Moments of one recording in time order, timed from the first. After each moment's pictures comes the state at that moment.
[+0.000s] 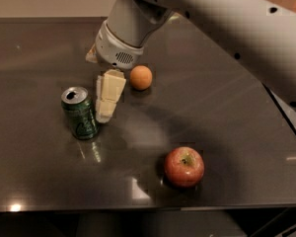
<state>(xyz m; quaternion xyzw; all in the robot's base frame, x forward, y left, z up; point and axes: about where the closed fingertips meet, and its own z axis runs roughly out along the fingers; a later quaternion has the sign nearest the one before) 0.511 0.111 0.917 -0.78 0.56 0.17 0.22</state>
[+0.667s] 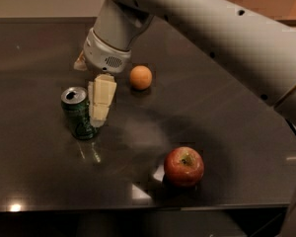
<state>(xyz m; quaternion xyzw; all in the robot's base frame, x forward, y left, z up) 0.505 0.137 0.901 -0.81 0.53 0.19 0.19</state>
